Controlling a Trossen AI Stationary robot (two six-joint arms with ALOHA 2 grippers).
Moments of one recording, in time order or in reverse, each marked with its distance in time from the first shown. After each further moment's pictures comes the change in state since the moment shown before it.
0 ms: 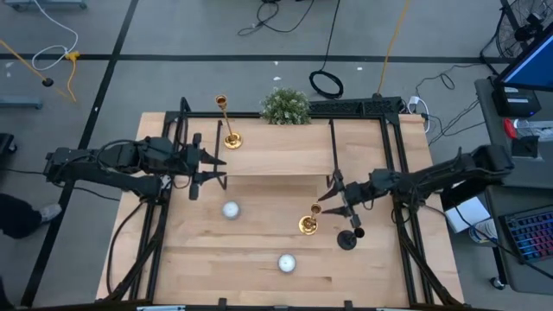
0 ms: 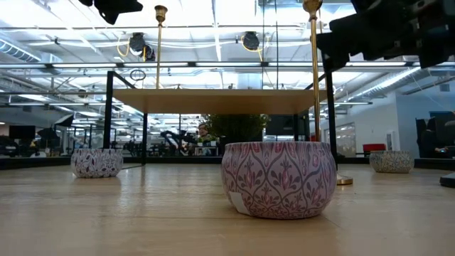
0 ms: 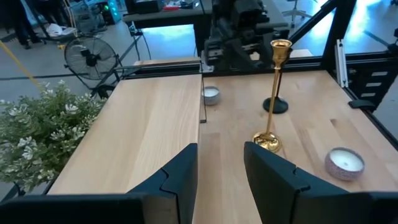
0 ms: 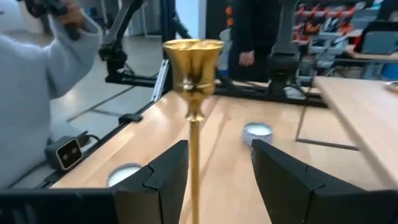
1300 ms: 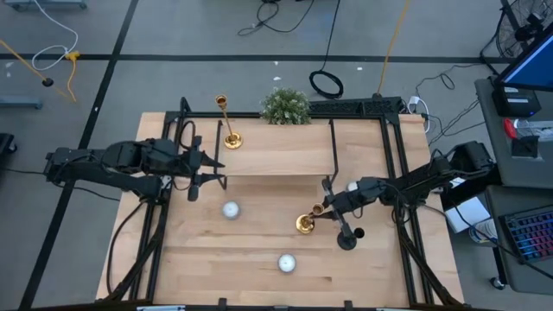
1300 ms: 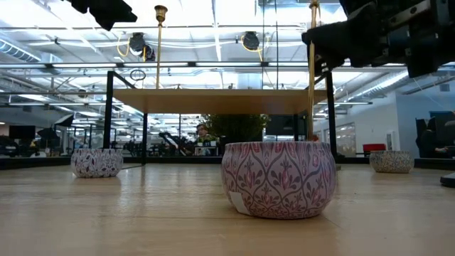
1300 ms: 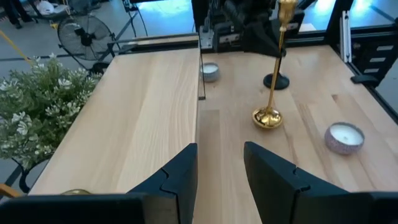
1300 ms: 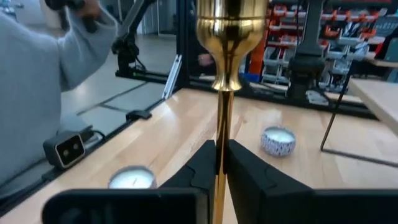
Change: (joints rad) left arm 0.000 0.000 0.000 -0.095 -0.001 -0.004; right arm 0.049 0.287 0.039 0.278 0.007 -0.029
